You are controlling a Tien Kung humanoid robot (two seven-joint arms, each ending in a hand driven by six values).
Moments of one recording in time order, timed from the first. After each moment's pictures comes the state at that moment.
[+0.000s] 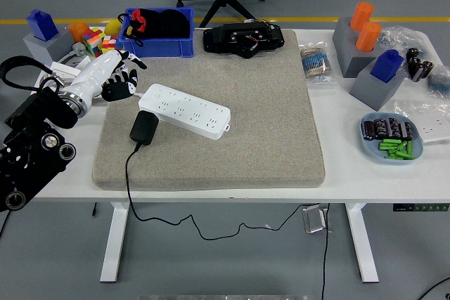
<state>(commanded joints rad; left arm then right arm) -0.64 0.40 -0.82 -1.19 1.63 0.11 0.26 0.11 -0.25 1.37 0.24 -1.12 -0.02 -0.15</state>
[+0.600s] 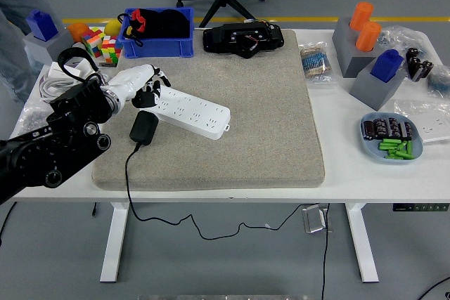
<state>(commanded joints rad) -0.83 0.31 -0.54 -0.96 1.57 0.06 0.31 0.12 -0.25 1.35 0.24 -1.11 -0.02 -0.15</state>
